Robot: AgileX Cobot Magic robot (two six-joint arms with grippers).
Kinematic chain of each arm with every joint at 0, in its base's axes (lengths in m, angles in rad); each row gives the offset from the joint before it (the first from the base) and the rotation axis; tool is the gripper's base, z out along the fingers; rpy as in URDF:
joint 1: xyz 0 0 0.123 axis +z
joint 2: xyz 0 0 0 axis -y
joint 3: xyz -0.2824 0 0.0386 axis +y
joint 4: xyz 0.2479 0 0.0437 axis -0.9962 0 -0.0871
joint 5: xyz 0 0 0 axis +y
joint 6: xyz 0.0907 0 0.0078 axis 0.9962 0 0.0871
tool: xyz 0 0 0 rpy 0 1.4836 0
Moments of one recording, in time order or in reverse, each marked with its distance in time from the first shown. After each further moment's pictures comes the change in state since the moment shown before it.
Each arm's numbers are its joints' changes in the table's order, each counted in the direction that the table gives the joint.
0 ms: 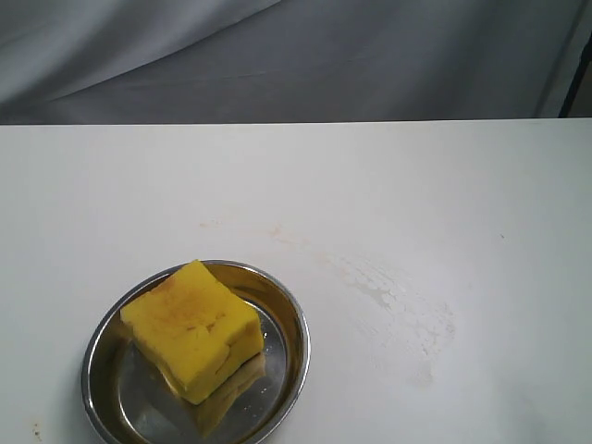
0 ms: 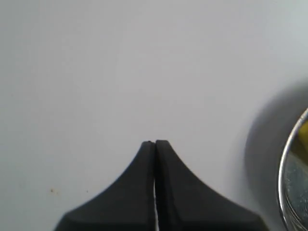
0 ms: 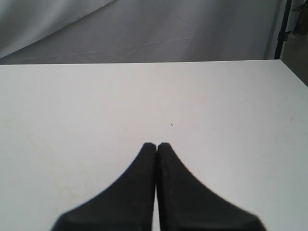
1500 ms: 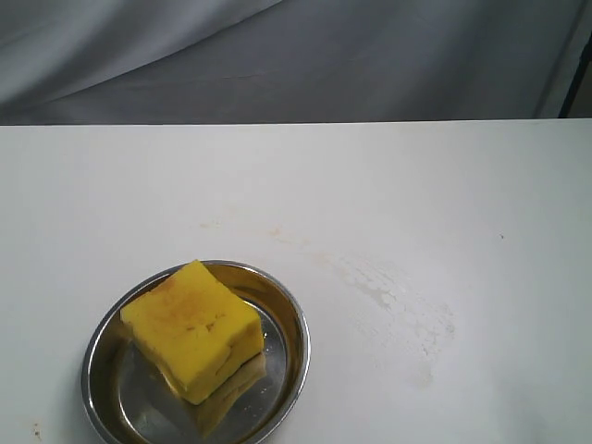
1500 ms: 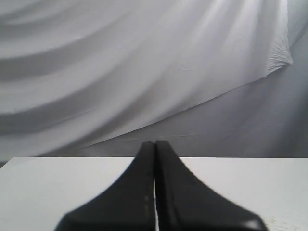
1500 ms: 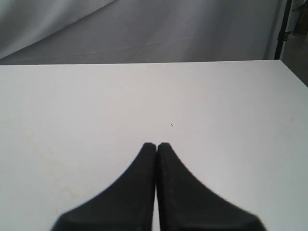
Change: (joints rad) left arm -0.124 1.338 0.294 0.029 -0.261 0.027; right arm 0.000 0.002 0.000 0.000 0.000 0.000
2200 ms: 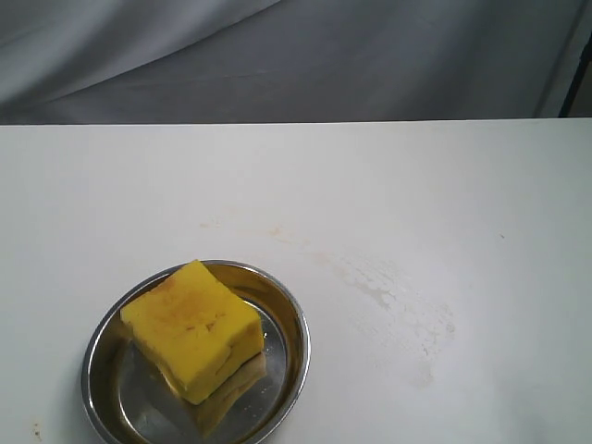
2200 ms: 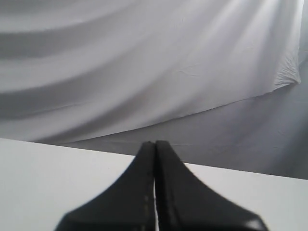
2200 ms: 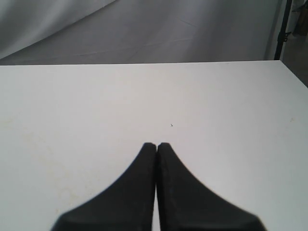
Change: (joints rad) left arm 0.000 0.000 0.548 -0.012 -0.610 -0.156; right arm 0.000 0.002 0.000 0.000 0.000 0.000
